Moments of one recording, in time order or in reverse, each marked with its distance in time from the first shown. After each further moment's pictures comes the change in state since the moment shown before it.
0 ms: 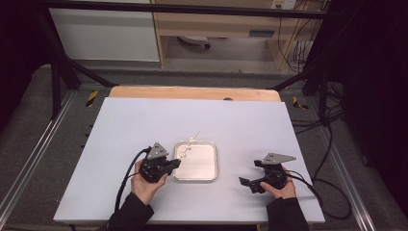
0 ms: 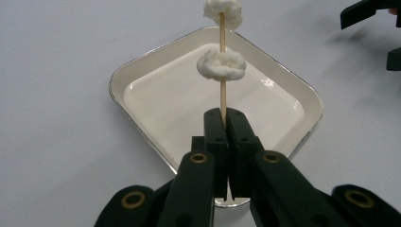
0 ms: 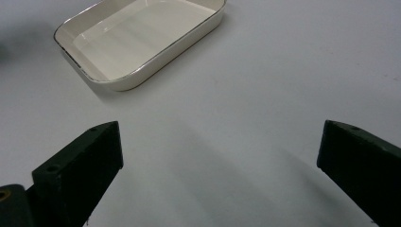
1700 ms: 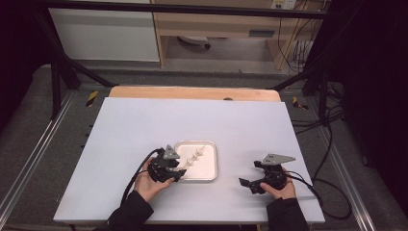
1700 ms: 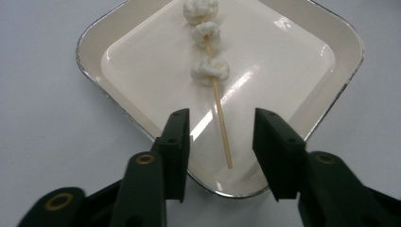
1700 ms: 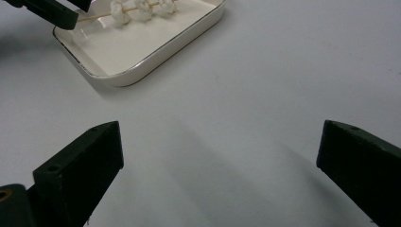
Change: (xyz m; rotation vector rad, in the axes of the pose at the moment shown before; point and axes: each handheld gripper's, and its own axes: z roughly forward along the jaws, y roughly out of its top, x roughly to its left) left arm -0.002 -0.002 0.021 0.201 -0.001 0.134; right arm 0.000 -0.002 0.001 0.009 0.002 0.005
